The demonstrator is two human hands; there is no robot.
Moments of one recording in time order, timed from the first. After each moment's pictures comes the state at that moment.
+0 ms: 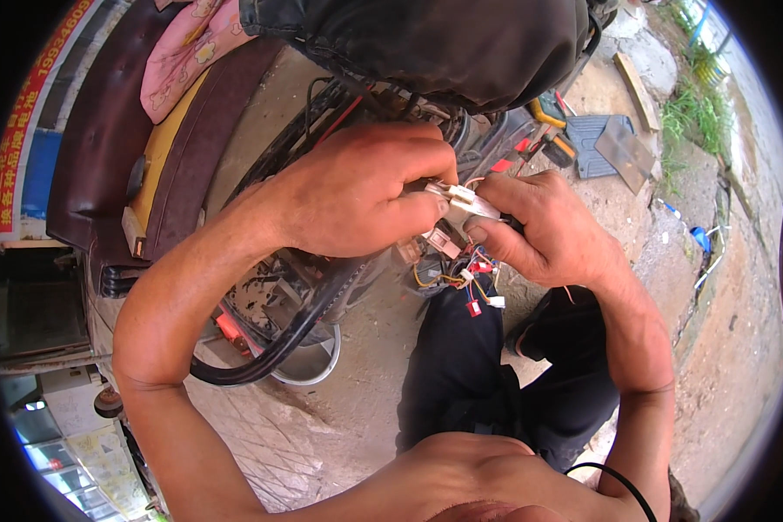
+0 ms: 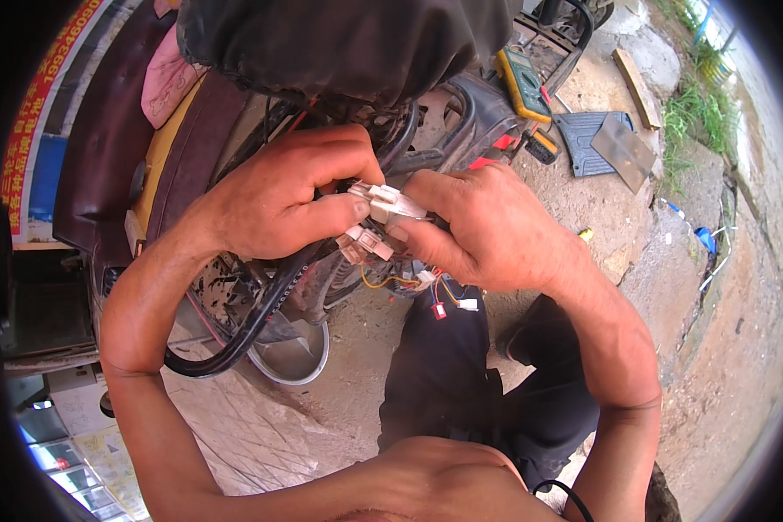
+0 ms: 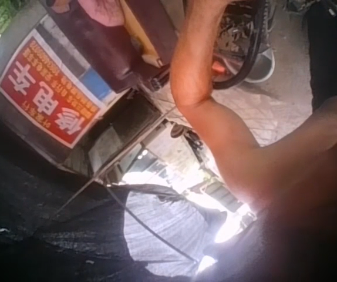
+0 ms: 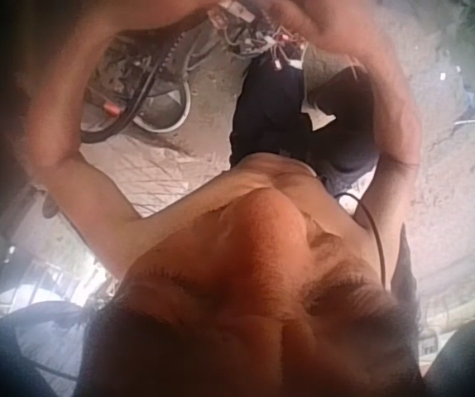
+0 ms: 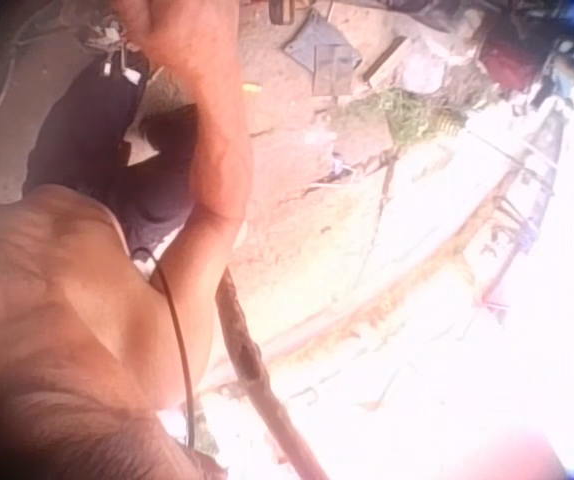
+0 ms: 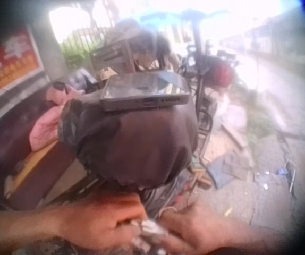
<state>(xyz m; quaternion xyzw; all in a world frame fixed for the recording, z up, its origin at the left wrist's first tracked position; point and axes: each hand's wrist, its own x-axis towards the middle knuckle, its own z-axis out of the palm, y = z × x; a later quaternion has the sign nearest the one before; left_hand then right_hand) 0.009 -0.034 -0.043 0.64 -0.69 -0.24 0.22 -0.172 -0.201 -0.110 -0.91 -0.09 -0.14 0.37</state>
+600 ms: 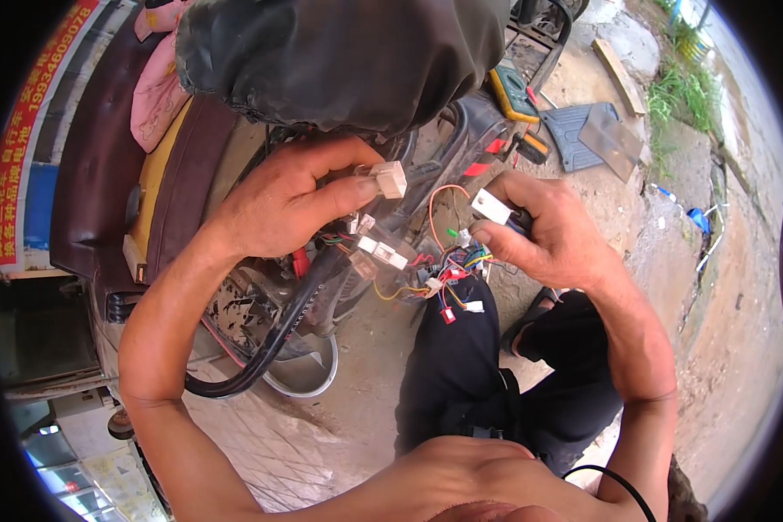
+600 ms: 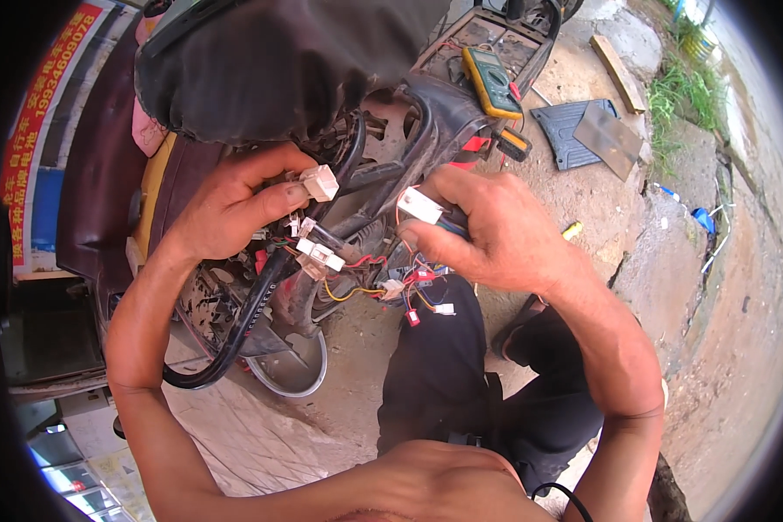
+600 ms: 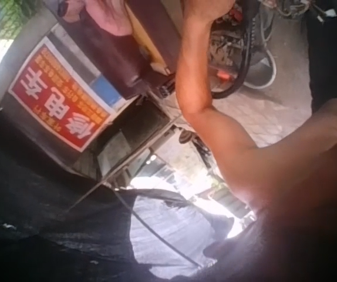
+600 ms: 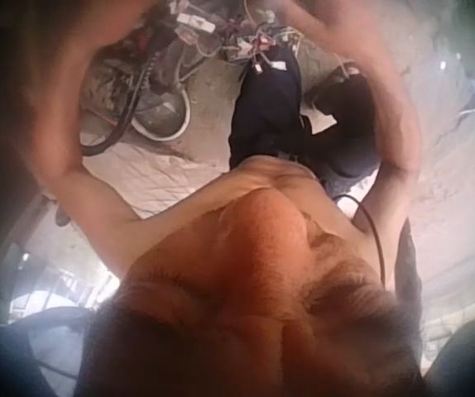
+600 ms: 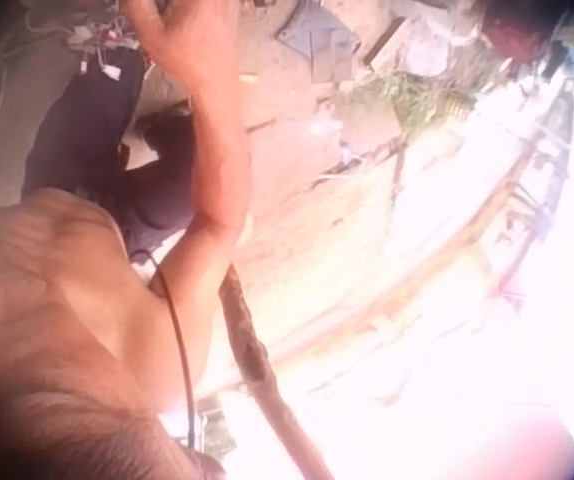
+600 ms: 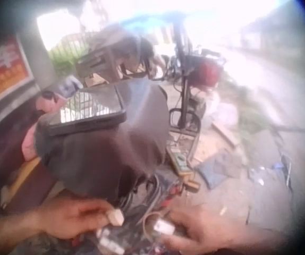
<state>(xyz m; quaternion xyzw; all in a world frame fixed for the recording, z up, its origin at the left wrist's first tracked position) 0.016 -0.035 -0.035 0.73 -0.53 -0.35 0.24 -0.209 -0.230 -0.117 -0.88 0.02 -0.14 0.45</state>
